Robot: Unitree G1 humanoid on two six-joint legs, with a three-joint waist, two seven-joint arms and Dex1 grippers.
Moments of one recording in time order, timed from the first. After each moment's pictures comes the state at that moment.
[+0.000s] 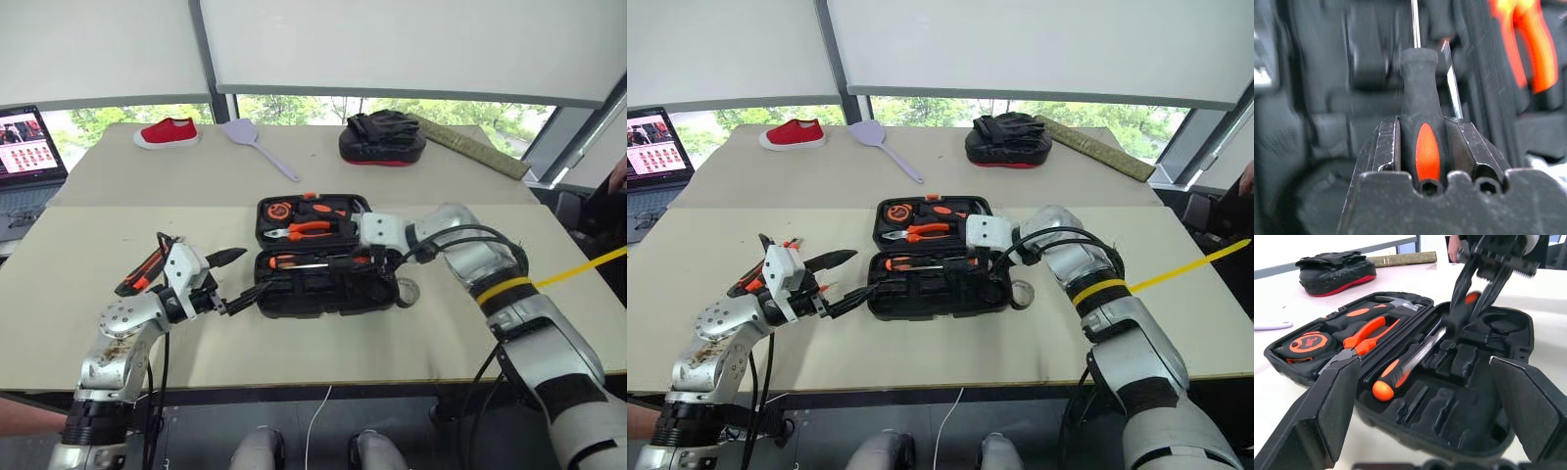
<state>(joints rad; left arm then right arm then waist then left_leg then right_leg) -0.22 0.55 0.11 -0.09 -0.42 0.15 -0.94 -1.05 -0.54 0.47 0.68 -0.13 -0.05 1.21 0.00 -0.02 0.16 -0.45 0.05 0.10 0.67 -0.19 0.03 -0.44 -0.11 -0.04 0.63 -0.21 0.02</state>
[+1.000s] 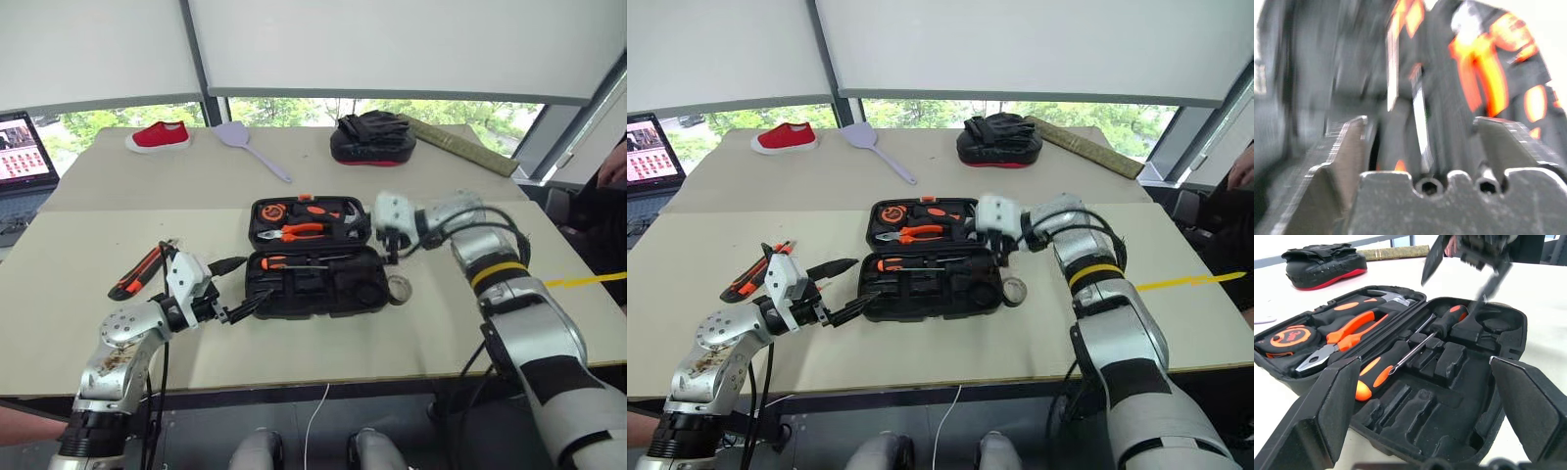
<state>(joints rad) -0.18 0.56 0.11 -0.09 -0.41 0.15 -0.92 -1.18 -0.43 0.18 1.00 0.04 -0.21 1.32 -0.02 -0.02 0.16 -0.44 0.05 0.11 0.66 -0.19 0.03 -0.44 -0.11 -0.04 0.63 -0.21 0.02</state>
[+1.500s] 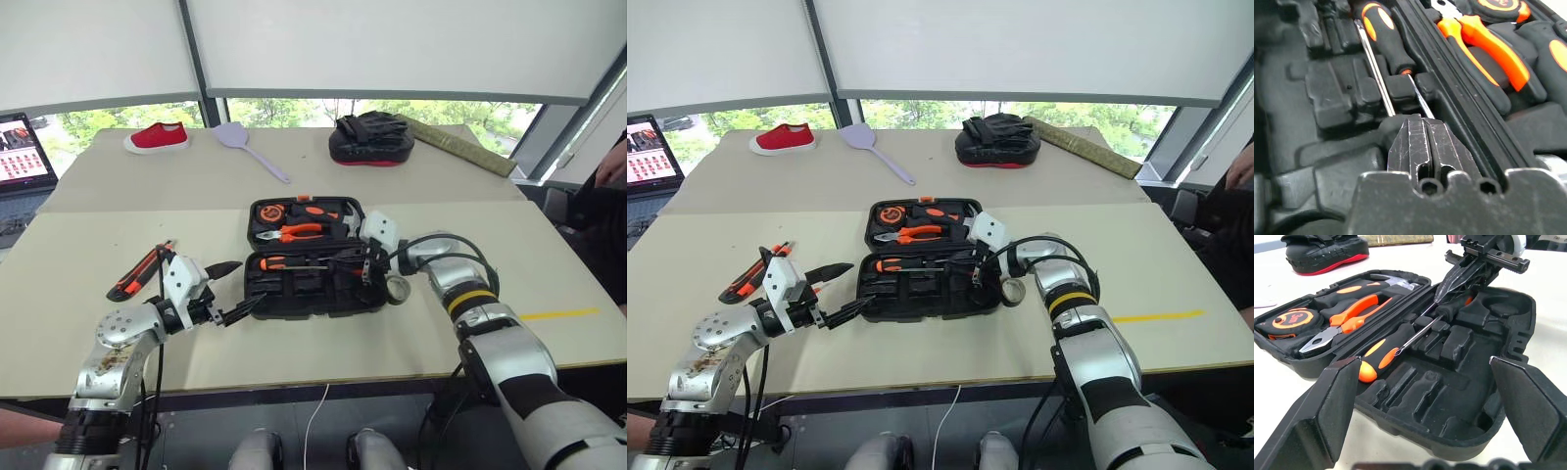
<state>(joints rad) -0.19 0.59 0.12 -0.02 -0.39 0.13 -0.94 -1.02 -0.33 0.17 1.06 -0.03 -0.24 1.11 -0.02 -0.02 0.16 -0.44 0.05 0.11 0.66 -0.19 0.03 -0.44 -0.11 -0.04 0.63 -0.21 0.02</state>
